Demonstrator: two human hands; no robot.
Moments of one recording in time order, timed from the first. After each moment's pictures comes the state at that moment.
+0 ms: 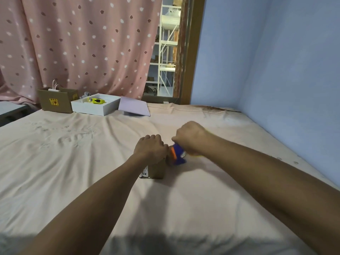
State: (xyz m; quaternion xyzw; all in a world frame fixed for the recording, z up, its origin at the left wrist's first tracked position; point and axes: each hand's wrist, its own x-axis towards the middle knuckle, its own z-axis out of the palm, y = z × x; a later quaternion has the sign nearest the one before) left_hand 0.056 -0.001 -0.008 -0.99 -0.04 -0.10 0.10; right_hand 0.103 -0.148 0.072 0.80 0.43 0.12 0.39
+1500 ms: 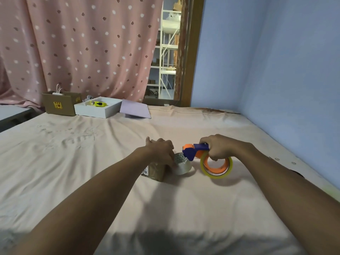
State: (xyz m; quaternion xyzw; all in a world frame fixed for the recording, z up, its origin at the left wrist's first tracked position) left_hand 0.058 -0.023 0.014 -1.00 -0.01 0.08 -0.05; right_hand 0.123 -0.249 0.071 0.94 0.33 -0.12 -0.03
